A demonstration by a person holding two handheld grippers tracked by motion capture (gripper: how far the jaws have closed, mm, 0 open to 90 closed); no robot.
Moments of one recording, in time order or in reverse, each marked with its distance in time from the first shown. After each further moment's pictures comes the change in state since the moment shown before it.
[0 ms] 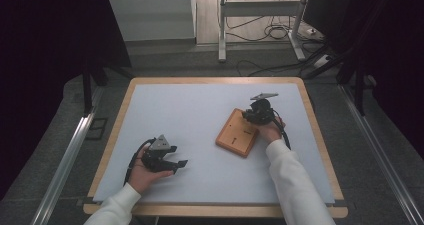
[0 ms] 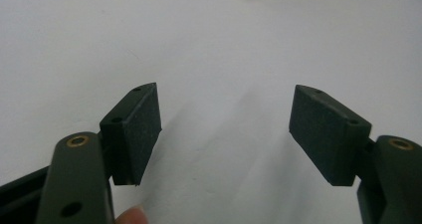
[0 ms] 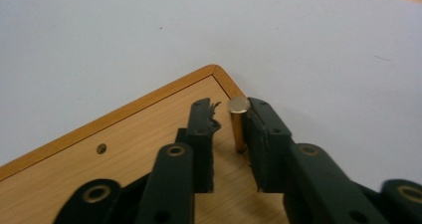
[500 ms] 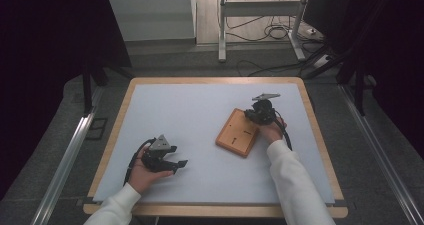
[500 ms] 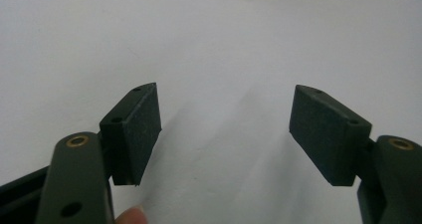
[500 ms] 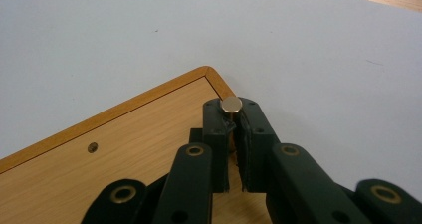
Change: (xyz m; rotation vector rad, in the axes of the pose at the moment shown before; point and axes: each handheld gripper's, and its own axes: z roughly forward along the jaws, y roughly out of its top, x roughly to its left) left arm 0.001 0.000 0.000 0.000 0.002 -0.001; right arm -0.005 -0.003 -0.001 -0.032 0.011 -0.004
